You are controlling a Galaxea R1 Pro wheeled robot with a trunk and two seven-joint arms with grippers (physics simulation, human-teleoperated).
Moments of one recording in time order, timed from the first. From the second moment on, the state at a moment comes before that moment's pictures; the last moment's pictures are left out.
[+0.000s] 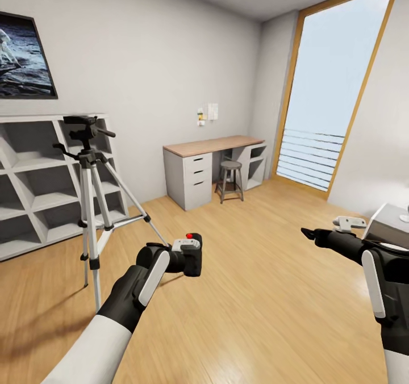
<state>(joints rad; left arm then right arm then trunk) -0.67 -0.14 -0.26 -1.12 0.38 1.03 0.15 -0.51 -0.20 -0.29 -1.61 -0.06 0.96 0.30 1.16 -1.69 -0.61</state>
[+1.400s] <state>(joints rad) -0.67 -0.14 -0.25 -1.14 0.38 1.03 0.15 -0.51 -0.20 -0.29 -1.61 -0.06 0.94 0.39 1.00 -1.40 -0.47</state>
